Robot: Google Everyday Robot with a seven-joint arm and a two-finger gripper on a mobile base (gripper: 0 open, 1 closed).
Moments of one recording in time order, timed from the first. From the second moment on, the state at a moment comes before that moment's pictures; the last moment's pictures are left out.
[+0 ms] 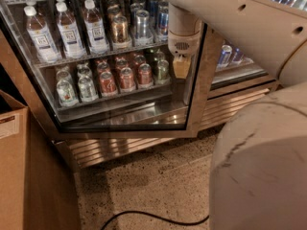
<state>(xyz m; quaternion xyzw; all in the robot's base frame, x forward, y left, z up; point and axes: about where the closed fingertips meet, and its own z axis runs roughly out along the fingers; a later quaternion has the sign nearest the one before) 0.642 -0.104 0.846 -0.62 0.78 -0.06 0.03</state>
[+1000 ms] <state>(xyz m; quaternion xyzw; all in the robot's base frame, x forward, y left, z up) 0.642 -0.104 0.846 -0.62 0.78 -0.06 0.03</state>
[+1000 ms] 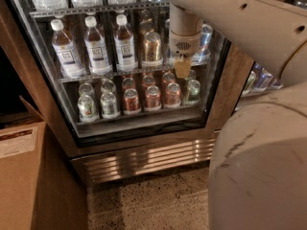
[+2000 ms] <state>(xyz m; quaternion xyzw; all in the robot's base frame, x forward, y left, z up) 0.633 -0.106 0.846 -0.62 0.78 -0.07 0.05</state>
